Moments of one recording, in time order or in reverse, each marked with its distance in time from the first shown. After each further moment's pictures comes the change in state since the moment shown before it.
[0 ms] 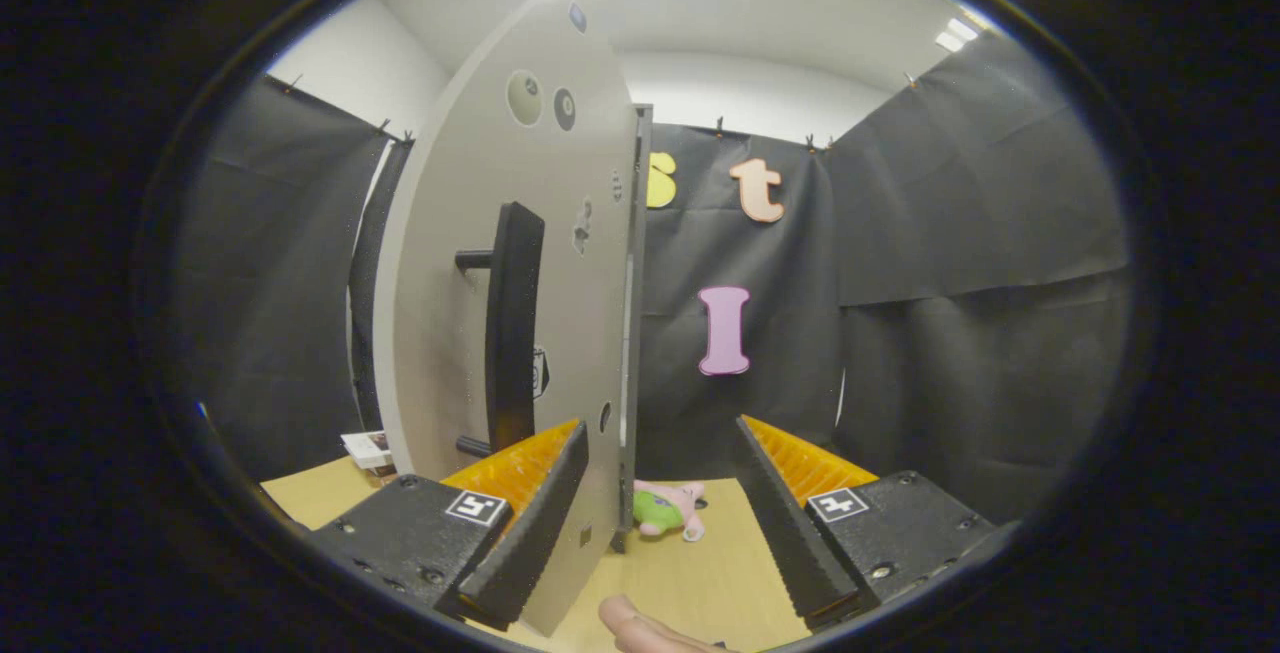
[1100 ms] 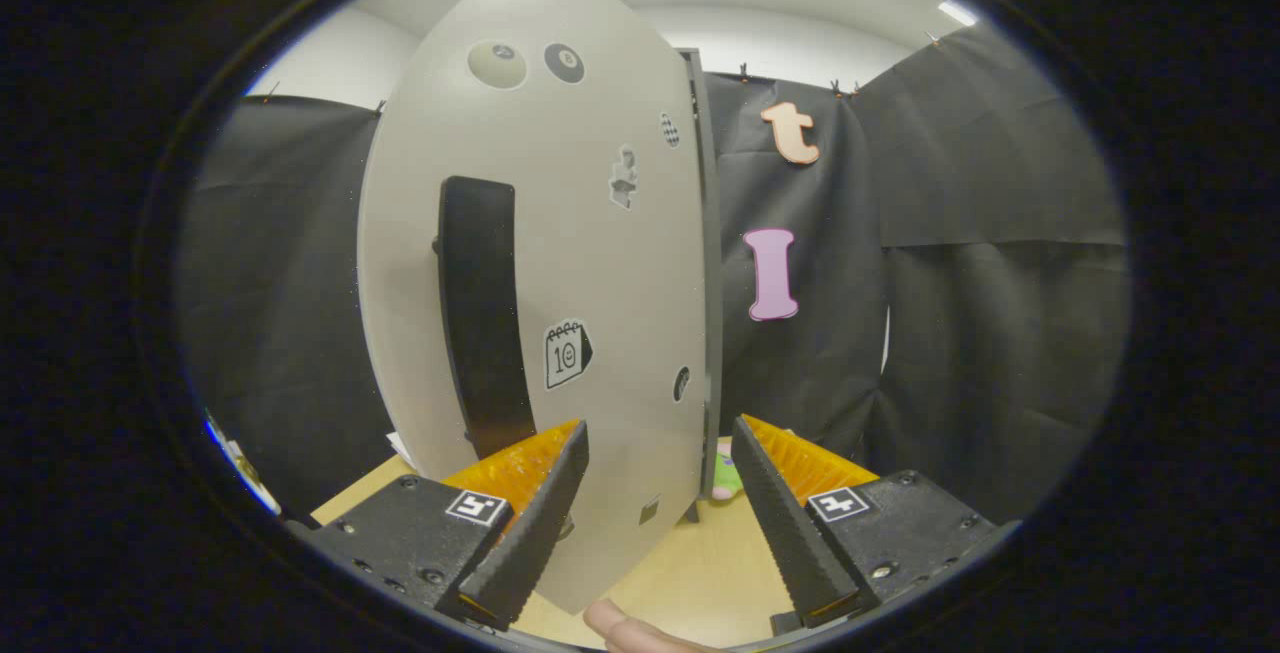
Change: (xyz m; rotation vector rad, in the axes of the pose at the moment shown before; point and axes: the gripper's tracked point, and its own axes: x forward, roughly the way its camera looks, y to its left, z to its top) arm 0.026 0.096 -0.014 0.068 0.180 0.054
